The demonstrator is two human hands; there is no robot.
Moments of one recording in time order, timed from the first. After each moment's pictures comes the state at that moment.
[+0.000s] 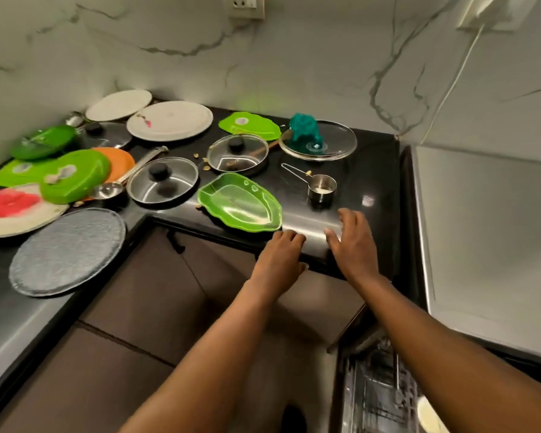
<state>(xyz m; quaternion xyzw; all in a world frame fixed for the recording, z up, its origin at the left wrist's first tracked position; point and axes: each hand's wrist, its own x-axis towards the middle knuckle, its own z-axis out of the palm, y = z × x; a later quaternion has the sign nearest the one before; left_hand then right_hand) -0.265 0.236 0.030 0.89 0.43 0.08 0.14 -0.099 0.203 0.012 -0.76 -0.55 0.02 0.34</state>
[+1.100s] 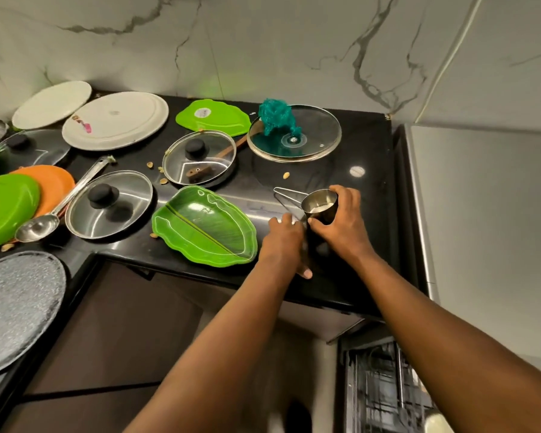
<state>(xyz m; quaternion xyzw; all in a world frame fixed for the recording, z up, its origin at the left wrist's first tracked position) -0.175 0.324 0.045 0.87 0.45 -0.09 0.19 -0.032 0.296 -0.003 -0.74 -0.51 0.13 0.41</state>
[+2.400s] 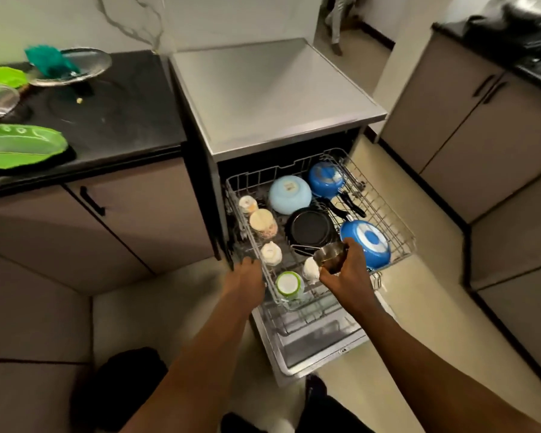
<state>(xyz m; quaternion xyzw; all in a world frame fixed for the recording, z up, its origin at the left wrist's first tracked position) -0.263 -0.160 -0.054 0.95 0.22 -0.16 0.17 -0.159 -0.359 -0.054 -0.88 -0.19 0.07 0.42</state>
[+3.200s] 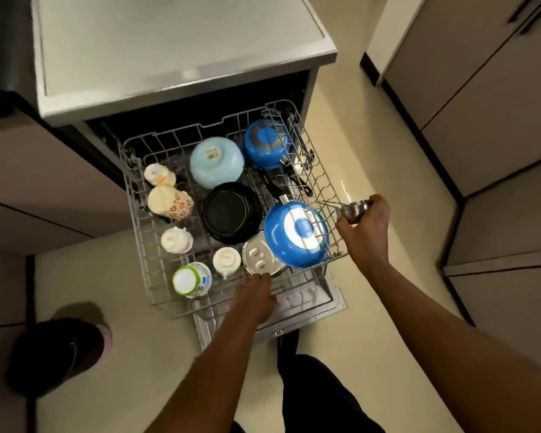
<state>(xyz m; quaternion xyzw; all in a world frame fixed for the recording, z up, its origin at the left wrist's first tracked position) -0.059 -0.383 -0.154 0.88 0.26 -0.28 0.28 0.134 -0.513 -0.107 -0.91 -0.10 0.05 0.40</state>
